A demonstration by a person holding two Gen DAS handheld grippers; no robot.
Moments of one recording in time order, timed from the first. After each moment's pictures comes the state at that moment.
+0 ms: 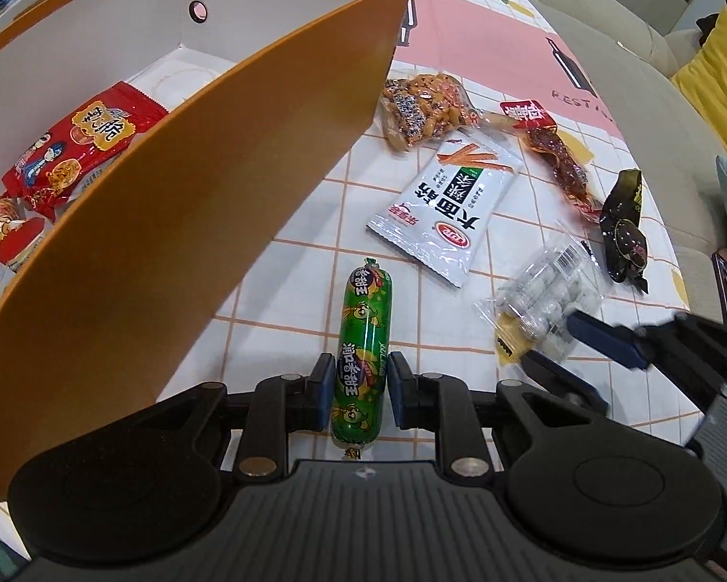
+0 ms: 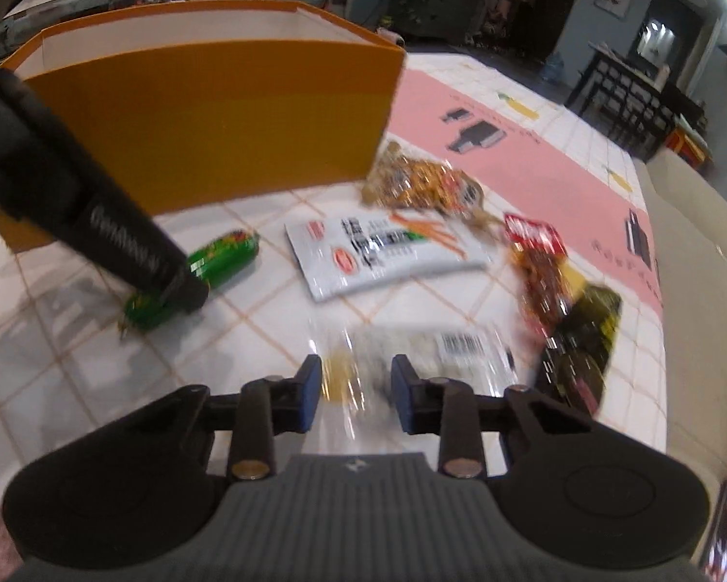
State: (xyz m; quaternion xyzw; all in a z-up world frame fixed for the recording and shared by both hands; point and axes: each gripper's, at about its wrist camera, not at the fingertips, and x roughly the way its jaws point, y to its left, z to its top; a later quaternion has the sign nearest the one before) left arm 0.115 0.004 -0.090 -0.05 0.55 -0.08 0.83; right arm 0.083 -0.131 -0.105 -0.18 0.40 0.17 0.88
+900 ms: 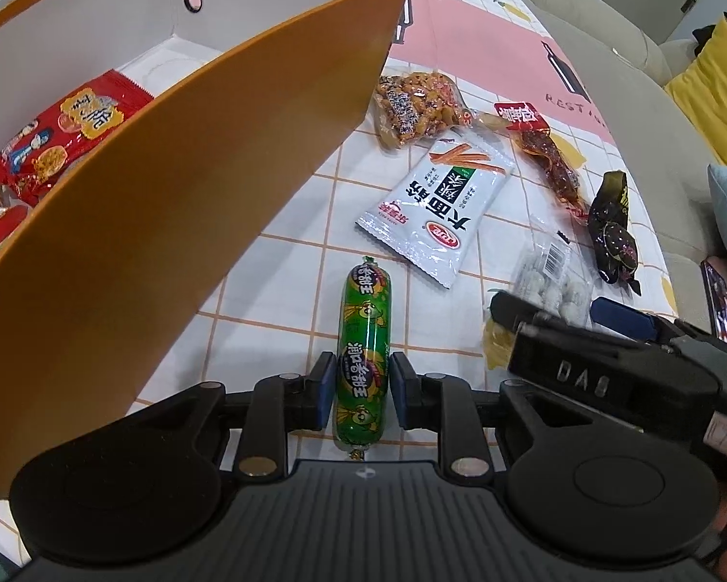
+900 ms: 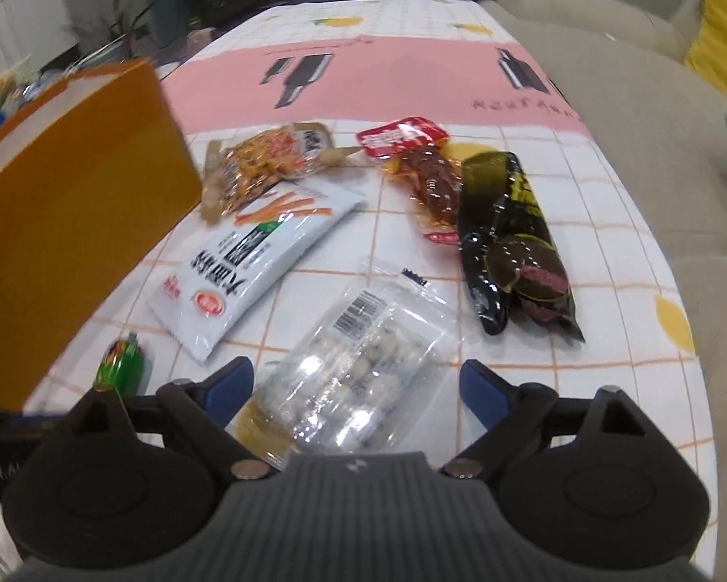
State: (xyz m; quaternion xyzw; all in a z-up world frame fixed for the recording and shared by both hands) left arm 0.116 0.004 -0.094 -0.06 0.55 -0.09 0.83; right arm 0.130 -0.165 -0.120 0.05 0.47 0.01 0.88
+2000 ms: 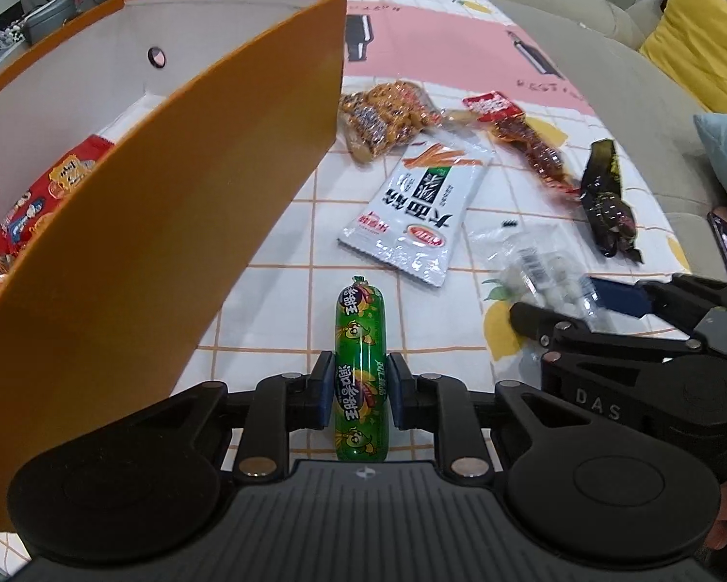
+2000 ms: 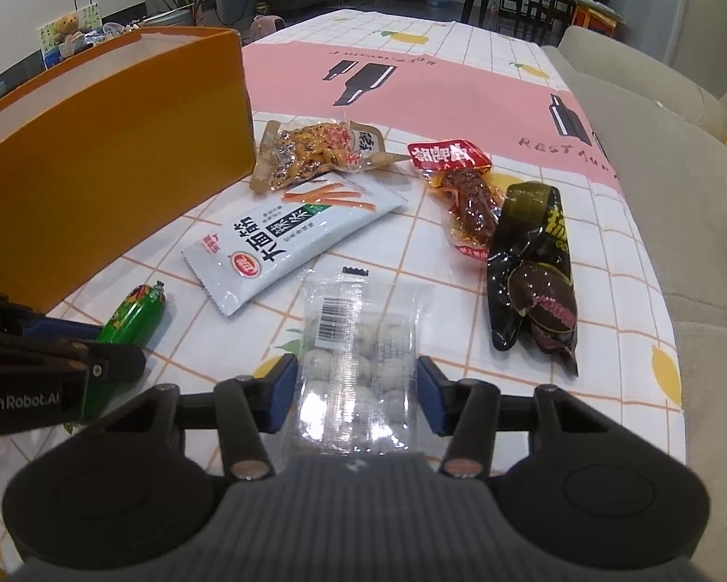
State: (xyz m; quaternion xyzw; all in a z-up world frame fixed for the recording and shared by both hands) left arm 0.106 -0.012 -0.091 0.02 0.51 -0.11 0.85; right arm 0.114 -0.160 -0.115 -0.02 0.45 0.07 0.89
